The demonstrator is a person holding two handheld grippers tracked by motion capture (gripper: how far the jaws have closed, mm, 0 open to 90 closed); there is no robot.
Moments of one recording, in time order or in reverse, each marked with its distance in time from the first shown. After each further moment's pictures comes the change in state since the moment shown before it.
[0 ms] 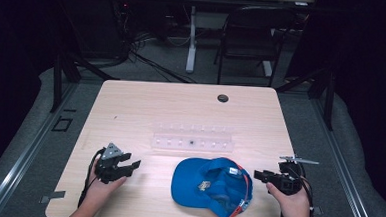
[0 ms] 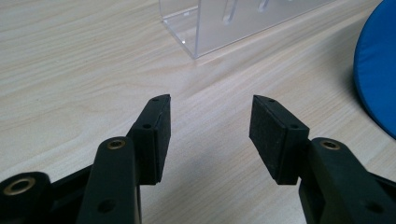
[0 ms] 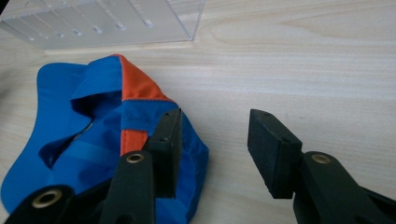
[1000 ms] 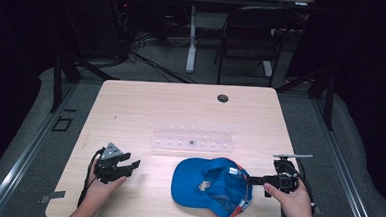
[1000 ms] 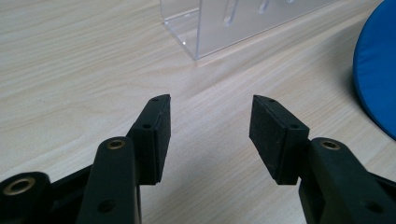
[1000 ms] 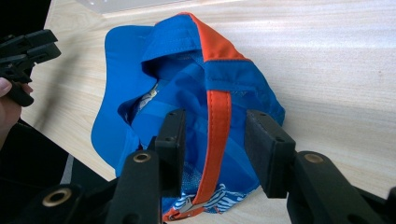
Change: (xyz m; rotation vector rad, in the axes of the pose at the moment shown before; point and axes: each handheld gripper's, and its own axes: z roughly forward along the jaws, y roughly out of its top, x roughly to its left) left arm 0.000 0.000 -0.001 -0.005 0.002 -0.004; right arm 0.021 0.009 -0.009 0.206 0.172 0.056
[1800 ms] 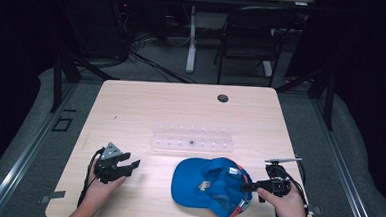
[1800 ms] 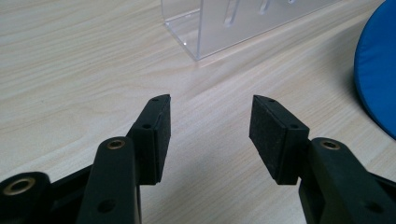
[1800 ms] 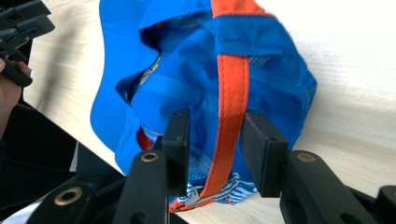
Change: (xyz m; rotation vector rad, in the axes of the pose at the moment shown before) left arm 0.000 0.000 0.000 -0.001 0.003 0.005; right arm 0.000 -0.009 0.022 0.098 0.038 0.021
